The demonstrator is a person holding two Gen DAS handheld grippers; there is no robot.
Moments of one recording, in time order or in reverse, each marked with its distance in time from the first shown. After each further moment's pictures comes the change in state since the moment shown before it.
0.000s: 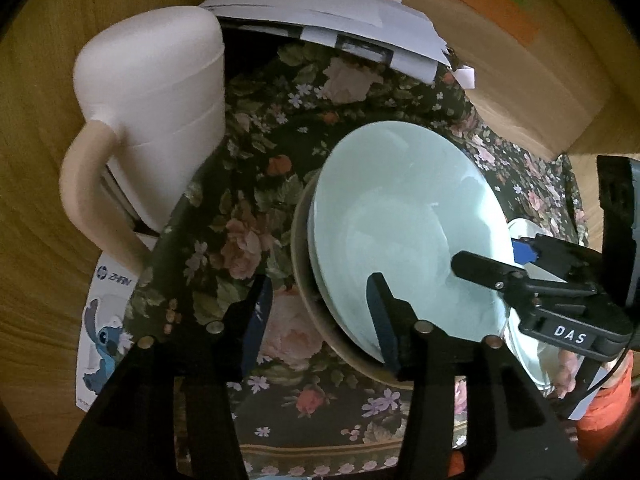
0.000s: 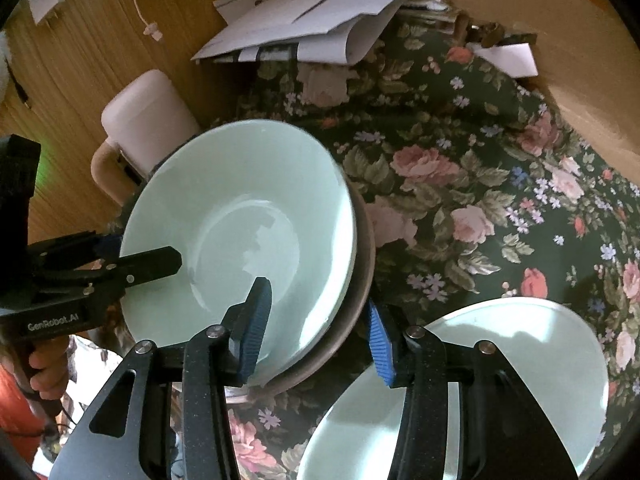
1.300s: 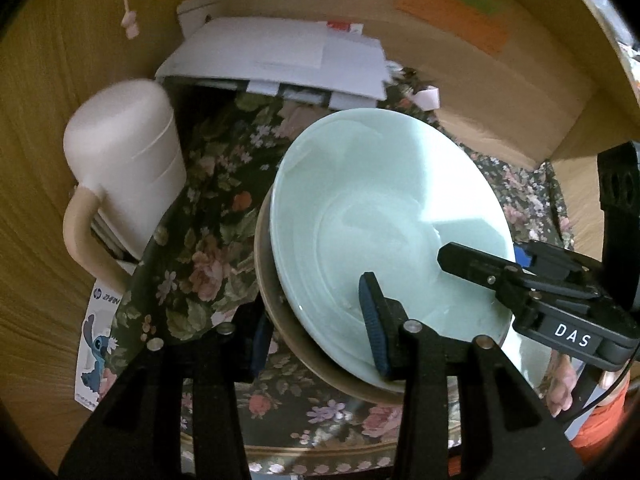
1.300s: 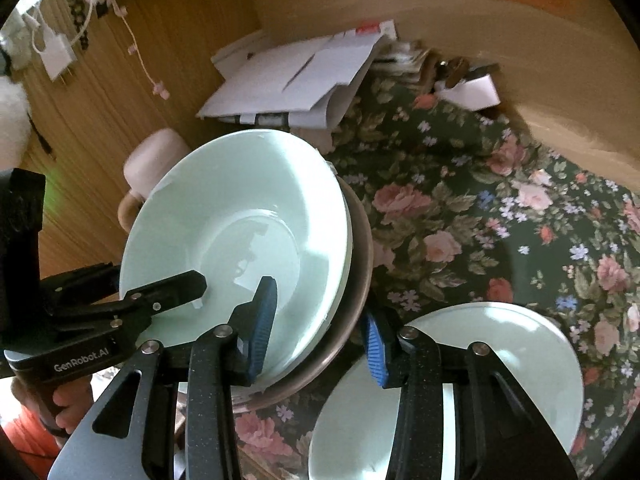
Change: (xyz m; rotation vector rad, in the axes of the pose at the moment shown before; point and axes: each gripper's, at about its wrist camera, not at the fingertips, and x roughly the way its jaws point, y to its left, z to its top) left arm -0.030 -0.048 0.012 0.029 -0.081 -0.002; right arm -0.059 -0.007 0.004 0.070 -0.115 0.007
